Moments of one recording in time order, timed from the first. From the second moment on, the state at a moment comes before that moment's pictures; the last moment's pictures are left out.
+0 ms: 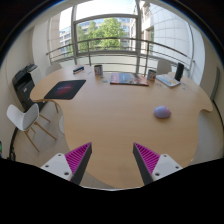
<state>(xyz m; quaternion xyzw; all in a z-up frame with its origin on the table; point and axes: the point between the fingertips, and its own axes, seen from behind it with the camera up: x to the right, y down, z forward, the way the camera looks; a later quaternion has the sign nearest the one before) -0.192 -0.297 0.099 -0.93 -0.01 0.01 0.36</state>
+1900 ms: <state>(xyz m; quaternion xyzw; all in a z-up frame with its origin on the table) -0.370 0.130 0.243 -0.81 0.03 -0.01 0.59</state>
